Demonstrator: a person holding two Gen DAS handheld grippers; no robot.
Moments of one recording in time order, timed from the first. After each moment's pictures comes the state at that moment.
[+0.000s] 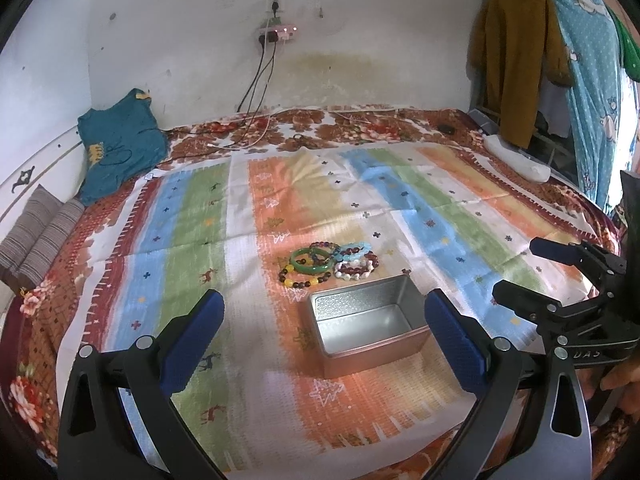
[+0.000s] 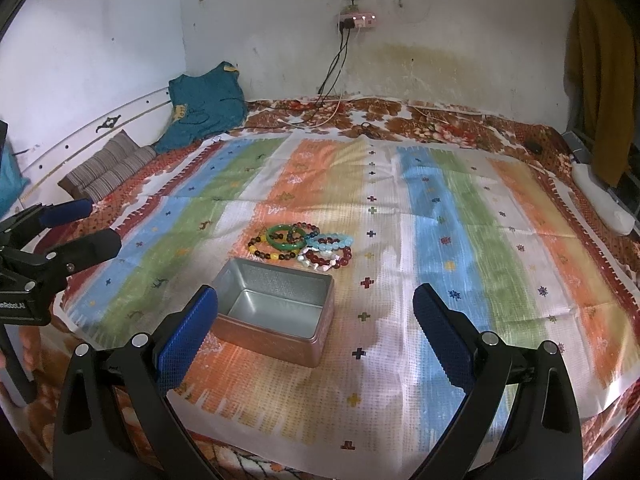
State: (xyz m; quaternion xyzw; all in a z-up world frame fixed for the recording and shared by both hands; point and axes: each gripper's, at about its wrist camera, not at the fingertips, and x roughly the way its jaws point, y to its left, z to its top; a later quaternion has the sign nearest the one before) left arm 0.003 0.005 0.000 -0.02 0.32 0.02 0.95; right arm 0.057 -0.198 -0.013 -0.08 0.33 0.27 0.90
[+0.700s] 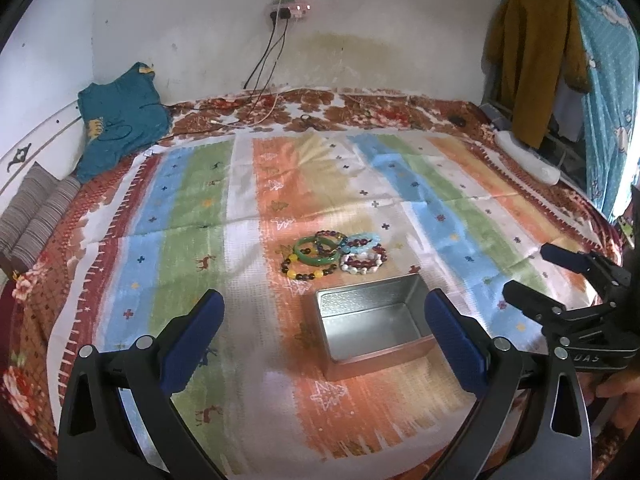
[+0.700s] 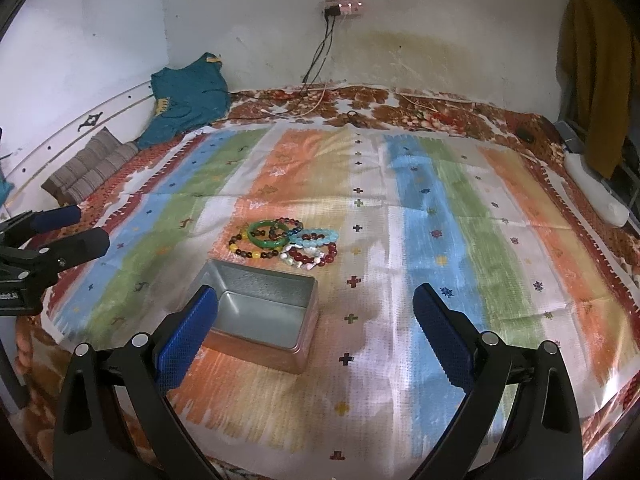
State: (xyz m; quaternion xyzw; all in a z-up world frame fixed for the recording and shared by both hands) left arm 0.034 0.022 -0.011 -0.05 0.36 0.03 0.93; right arm 0.083 -0.190 -0.017 -0.09 0.36 0.24 0.90
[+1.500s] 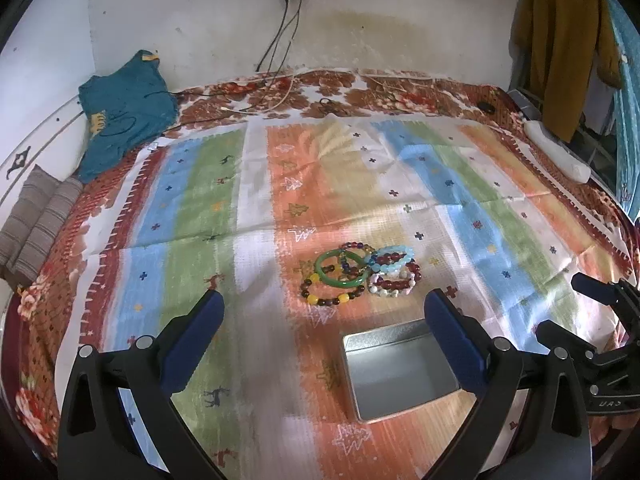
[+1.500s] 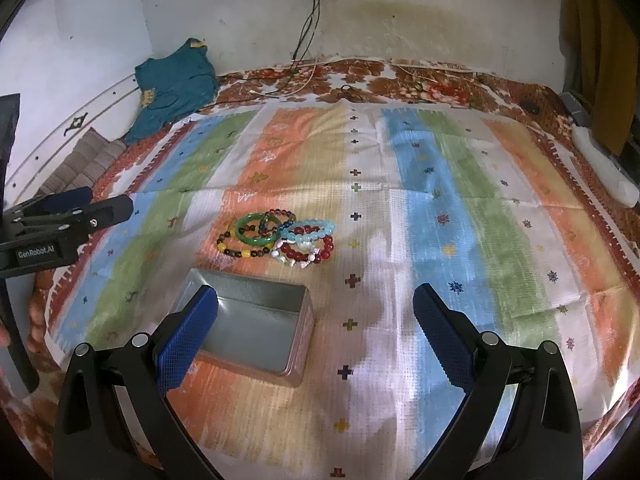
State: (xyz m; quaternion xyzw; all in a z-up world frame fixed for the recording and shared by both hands) left arm 0.109 0.040 -0.017 -0.04 0.40 0.06 0.91; right arm 0.129 -0.177 -0.028 -0.07 0.41 0.23 0.88
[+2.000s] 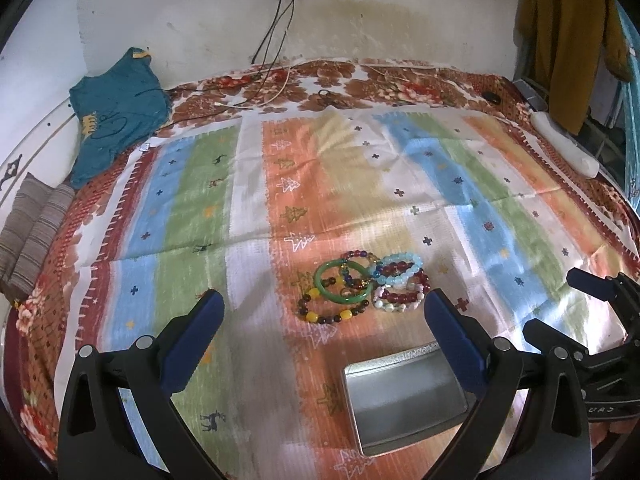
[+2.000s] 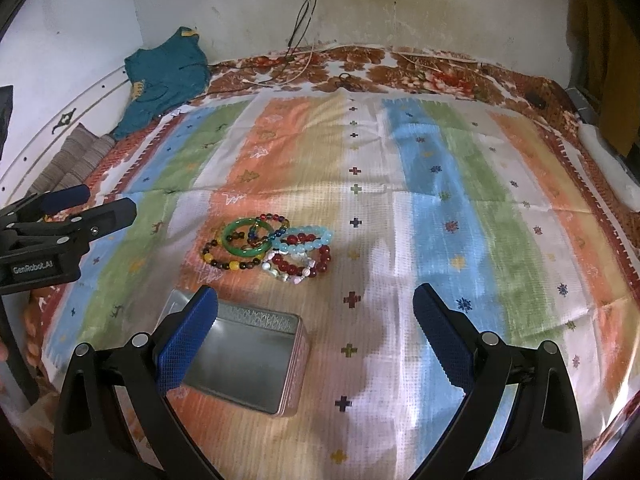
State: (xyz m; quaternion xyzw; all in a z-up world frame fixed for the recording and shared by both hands) left arm 0.149 0.042 -0.026 -0.03 0.42 0.06 0.91; right arm 0.170 -0.157 -0.042 -0.08 0.44 0.22 0.87
